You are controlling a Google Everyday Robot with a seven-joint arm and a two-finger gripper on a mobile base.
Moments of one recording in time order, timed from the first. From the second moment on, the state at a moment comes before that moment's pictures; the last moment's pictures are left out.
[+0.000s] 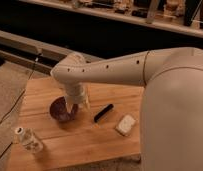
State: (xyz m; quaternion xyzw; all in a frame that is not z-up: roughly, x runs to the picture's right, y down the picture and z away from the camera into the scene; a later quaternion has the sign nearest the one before) arm -0.108 0.103 0.703 -0.26 0.23 0.64 0.68
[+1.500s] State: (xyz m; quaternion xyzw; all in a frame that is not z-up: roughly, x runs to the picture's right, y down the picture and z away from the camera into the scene) arm -0.042 0.129 0.687 -0.22 0.25 0.69 0.64
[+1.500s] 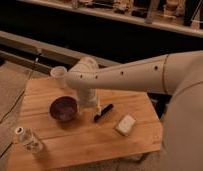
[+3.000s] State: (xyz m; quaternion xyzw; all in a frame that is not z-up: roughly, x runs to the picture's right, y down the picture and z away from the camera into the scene) arm -0.022 0.121 0.781 -0.21 0.17 0.70 0.66
